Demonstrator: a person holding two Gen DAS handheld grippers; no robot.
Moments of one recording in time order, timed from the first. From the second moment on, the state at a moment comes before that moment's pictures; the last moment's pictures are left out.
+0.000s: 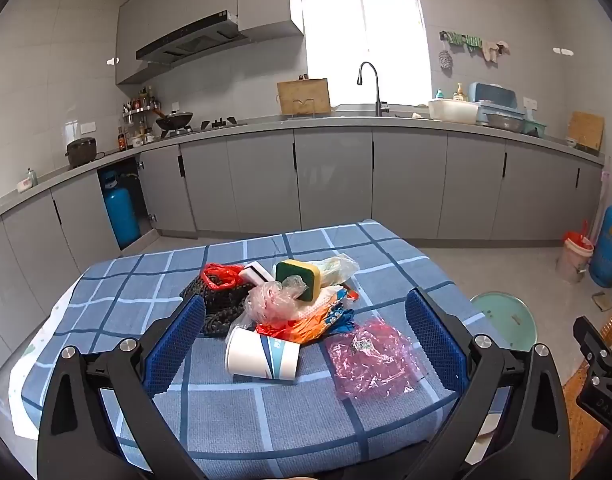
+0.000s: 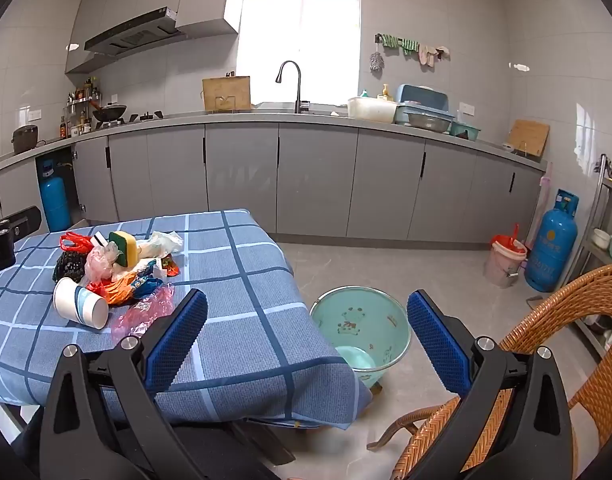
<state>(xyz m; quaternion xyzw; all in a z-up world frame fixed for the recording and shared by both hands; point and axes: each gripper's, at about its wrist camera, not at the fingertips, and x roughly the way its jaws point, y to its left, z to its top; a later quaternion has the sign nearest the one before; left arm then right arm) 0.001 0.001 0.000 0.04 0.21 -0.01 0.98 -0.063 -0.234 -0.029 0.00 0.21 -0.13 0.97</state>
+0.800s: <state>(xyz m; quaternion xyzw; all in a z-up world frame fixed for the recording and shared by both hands) 0.004 0.003 -0.010 0.04 0.21 -0.01 0.98 -0.064 -0.235 -0.028 0.00 0.21 -0.13 0.97</state>
